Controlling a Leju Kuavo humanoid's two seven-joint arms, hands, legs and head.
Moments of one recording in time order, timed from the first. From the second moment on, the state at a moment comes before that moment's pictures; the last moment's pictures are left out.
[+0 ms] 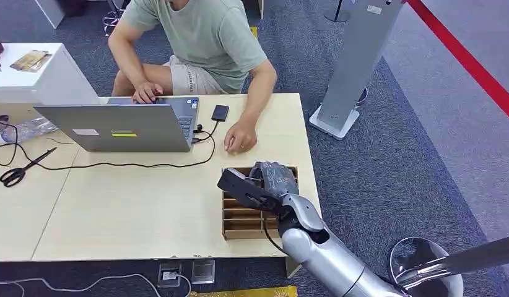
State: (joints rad) left arm -0.11 0.14 -1.15 -0.21 1.18 0.17 0.10; right arm -0.46 -0.01 0.90 -1.28 0.71 -0.20 0.50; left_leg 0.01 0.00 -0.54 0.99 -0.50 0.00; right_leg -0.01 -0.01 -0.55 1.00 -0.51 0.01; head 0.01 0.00
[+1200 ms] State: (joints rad) left arm -0.11 0.14 -1.16 -0.21 1.14 0.16 0.08; right arm -0.75 -0.02 0.83 -1.17 0.63 -0.24 0.30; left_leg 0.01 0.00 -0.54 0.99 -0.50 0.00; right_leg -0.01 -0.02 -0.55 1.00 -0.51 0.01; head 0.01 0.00
